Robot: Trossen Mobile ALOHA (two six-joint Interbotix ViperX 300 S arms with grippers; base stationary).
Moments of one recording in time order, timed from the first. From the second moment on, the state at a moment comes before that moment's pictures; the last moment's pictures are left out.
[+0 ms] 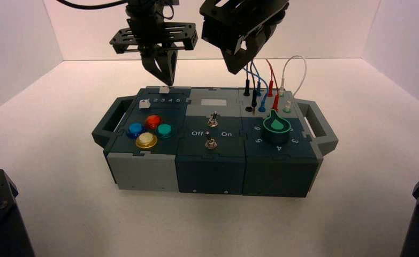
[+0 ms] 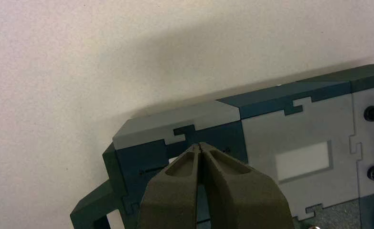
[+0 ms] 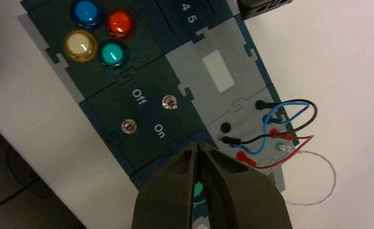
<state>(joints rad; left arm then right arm) -0.57 0.11 0.62 -0.04 0.54 -0.29 1.13 -0.22 0.71 -0.41 0.83 0.36</state>
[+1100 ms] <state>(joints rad) -0.53 0.02 0.70 -0.03 0.55 -0.29 1.19 -0.21 0.70 -0.39 0.82 0.36</state>
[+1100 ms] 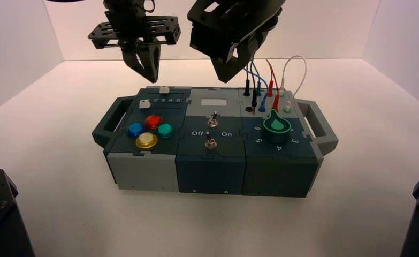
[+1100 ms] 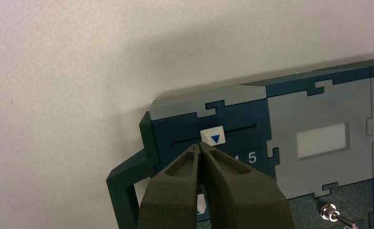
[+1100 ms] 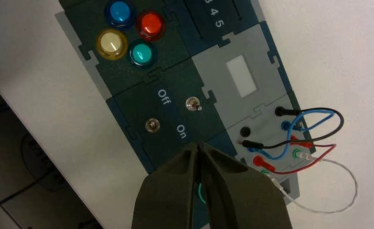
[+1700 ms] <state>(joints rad) -0.53 0.07 0.69 -0.03 0.52 -0.28 1.19 -0.21 0.70 -0.39 0.82 0.36</state>
